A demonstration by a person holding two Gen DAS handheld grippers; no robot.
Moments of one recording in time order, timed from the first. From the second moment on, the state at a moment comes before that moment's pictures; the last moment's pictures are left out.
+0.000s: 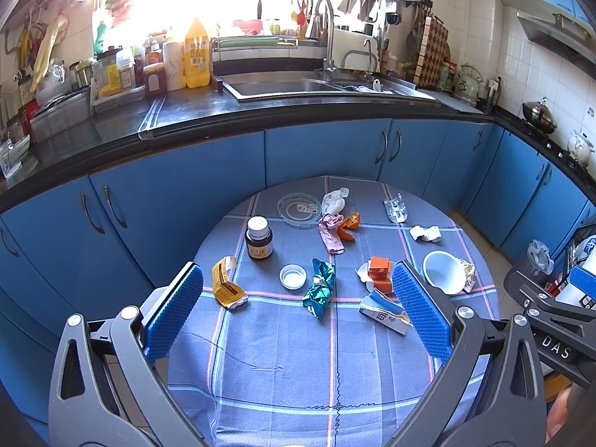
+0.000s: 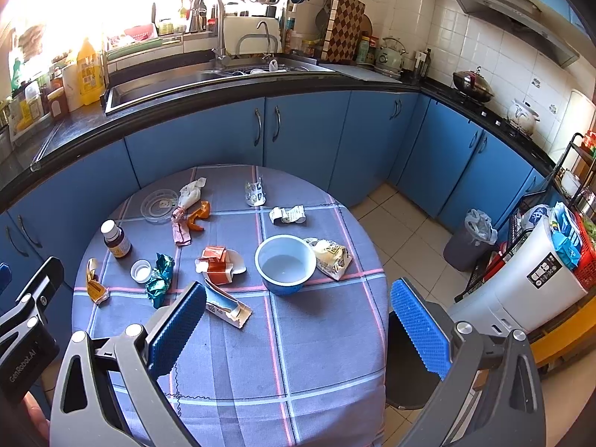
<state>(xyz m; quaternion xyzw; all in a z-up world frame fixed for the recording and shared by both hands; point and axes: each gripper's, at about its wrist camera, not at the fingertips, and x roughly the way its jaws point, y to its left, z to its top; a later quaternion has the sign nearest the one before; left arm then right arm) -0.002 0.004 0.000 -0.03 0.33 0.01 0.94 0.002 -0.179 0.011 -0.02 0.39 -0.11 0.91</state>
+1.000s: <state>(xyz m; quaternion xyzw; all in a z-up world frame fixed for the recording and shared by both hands) -0.002 0.005 -0.001 -0.03 0.33 0.01 0.94 0.002 -0.180 0.011 -0.01 0.39 -0.11 0.91</state>
